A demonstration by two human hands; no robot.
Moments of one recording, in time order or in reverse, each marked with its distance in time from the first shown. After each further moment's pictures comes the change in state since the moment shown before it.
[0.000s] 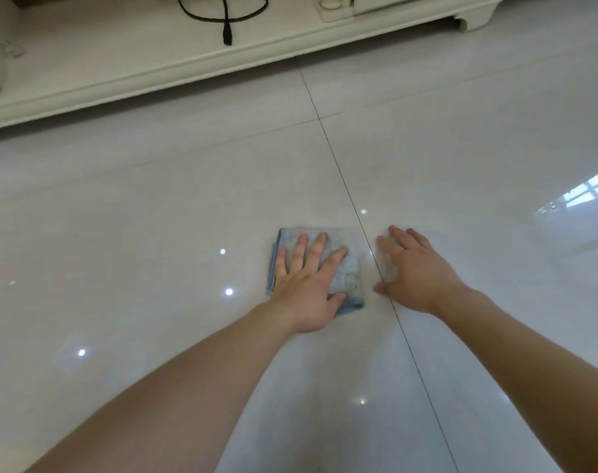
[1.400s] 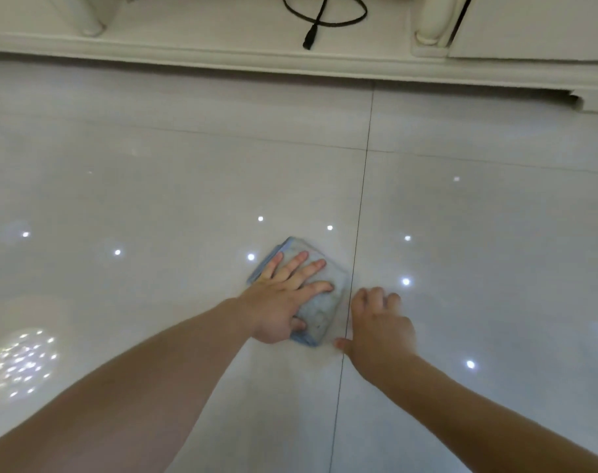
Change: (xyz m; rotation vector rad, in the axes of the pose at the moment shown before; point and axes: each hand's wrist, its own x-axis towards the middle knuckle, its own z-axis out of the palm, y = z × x) left_hand 0.019 0.008 -0.027 0.005 -0.103 -0.051; right_hand 0.024 -0.001 -0.030 -0.436 -0.168 -0.261
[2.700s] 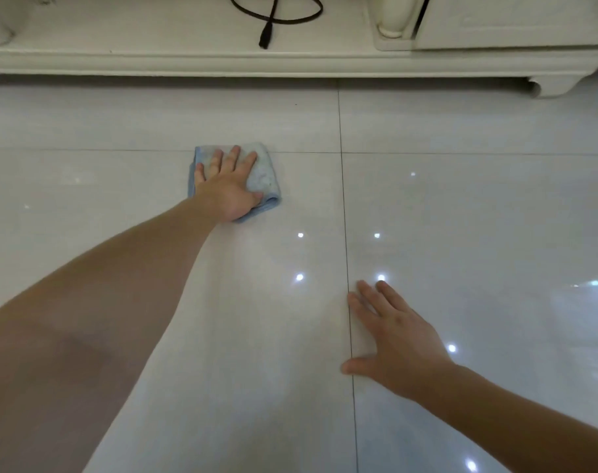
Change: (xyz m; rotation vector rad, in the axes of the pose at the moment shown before) left_hand 0.127 -0.152 -0.093 -0.108 0.305 -0.515; right_hand 0.016 0.027 0.002 0.269 0.089 -0.124
